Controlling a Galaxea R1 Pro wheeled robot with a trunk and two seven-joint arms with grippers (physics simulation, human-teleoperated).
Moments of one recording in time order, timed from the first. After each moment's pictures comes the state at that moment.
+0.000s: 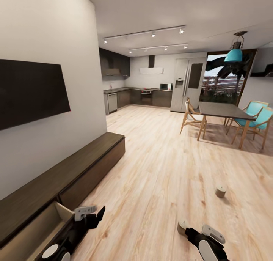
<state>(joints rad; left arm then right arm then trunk) -0.02 0.04 -0.06 -1.42 0.30 0.22 -0.09 -0.14 -0.07 0.10 -1.18 -0.77 0.43 -0.64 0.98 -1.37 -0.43</state>
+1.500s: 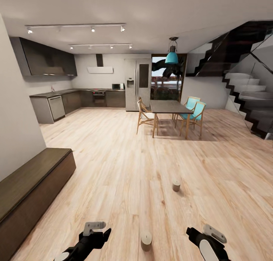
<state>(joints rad) -0.03 0.03 -0.13 -1.26 0.24 0.34 -0.08 -0.14 -0.07 0.09 -1.19 -0.76 0.43 -0.64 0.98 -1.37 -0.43</state>
